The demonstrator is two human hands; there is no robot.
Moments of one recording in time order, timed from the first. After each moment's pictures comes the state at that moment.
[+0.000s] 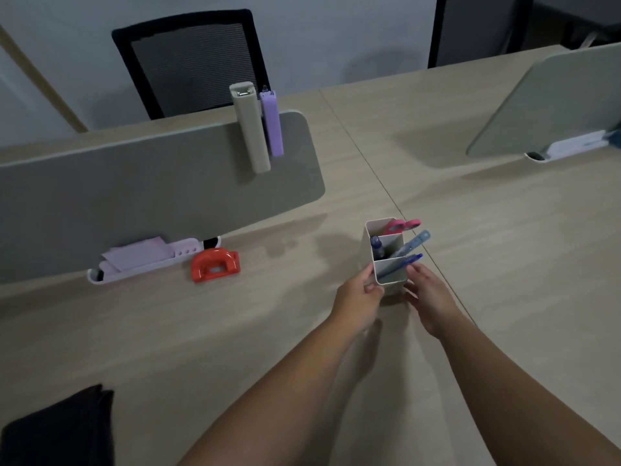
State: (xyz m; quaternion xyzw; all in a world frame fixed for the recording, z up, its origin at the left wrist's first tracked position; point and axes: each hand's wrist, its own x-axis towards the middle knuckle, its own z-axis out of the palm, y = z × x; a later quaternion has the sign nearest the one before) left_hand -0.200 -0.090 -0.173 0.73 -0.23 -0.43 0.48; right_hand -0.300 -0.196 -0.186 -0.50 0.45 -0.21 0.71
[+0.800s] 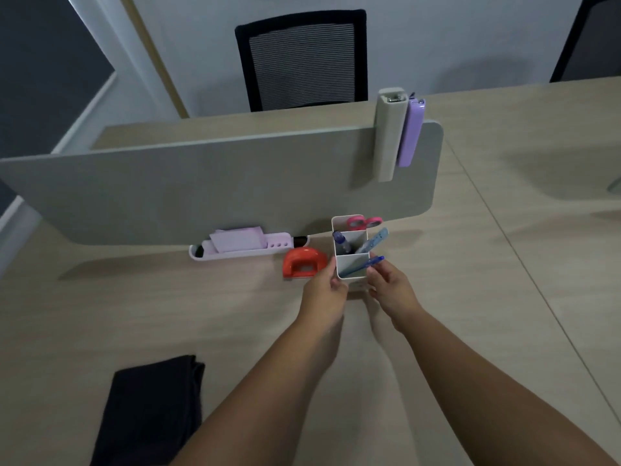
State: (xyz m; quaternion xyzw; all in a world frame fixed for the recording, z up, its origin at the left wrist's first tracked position) left_hand -0.041 0.034 -0.190 0.82 -0.17 -0.26 0.49; right_hand -0.111 -0.087 -0.201 -0.65 0.32 -0.12 0.67
